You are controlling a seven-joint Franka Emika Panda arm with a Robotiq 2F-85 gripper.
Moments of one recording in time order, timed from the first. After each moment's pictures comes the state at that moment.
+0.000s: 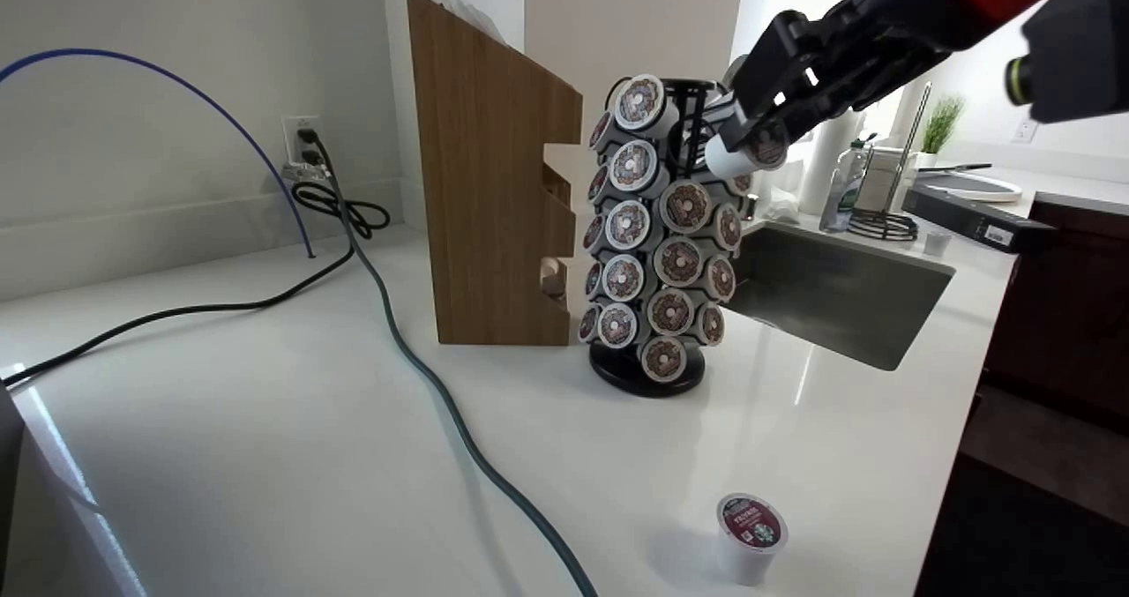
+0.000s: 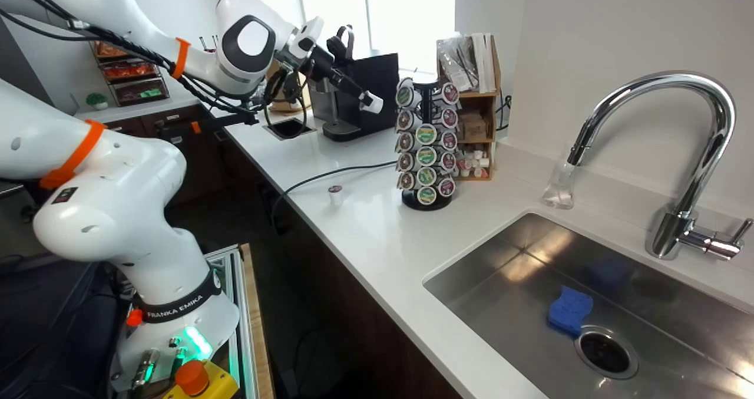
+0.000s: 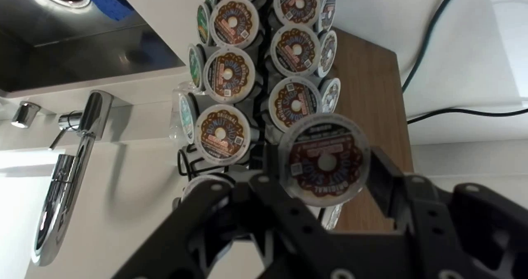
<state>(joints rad) -0.28 -0.74 0.74 -2.72 -0.05 2.85 0.63</state>
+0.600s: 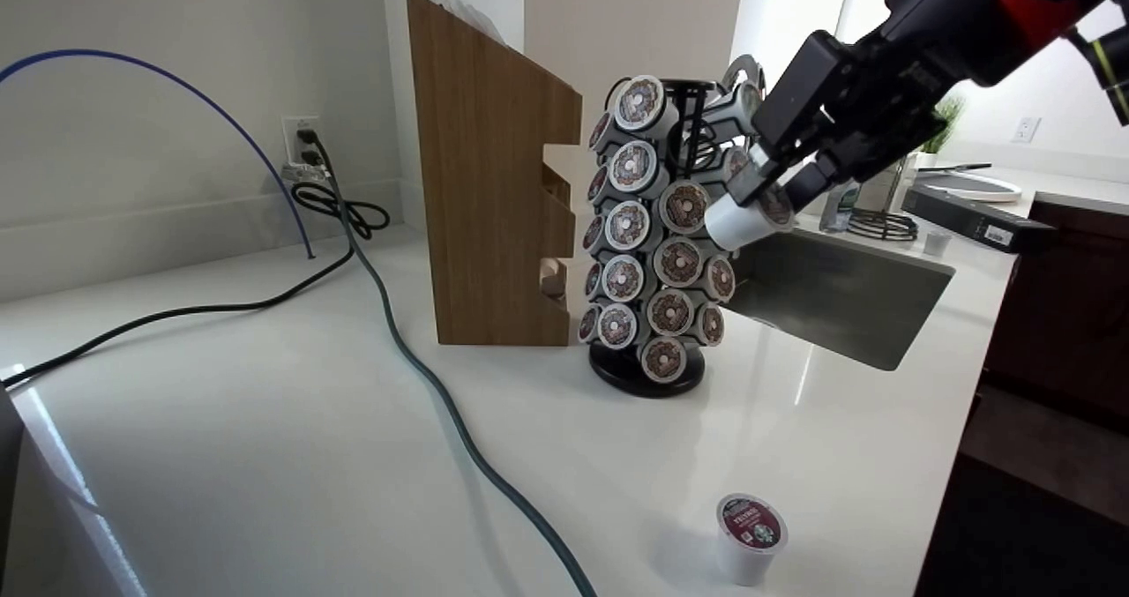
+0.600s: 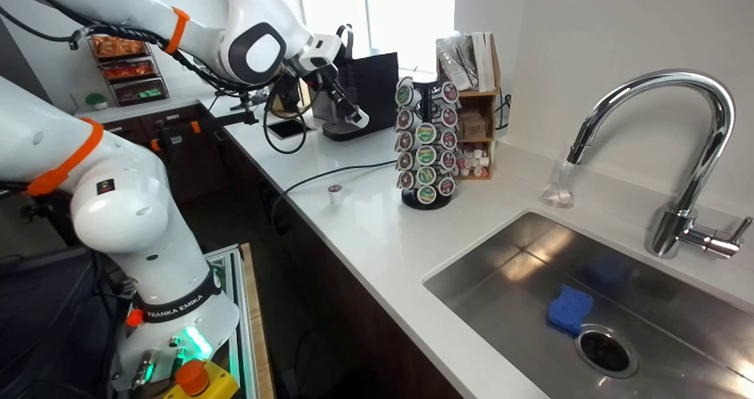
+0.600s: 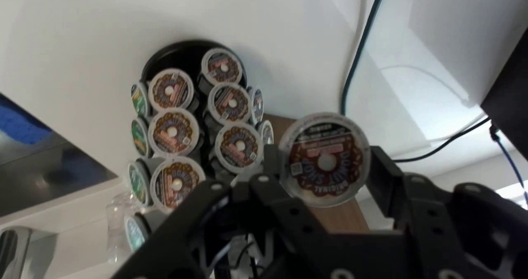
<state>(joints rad) 0.17 -0.59 0.28 -2.75 0.16 2.80 0.43</state>
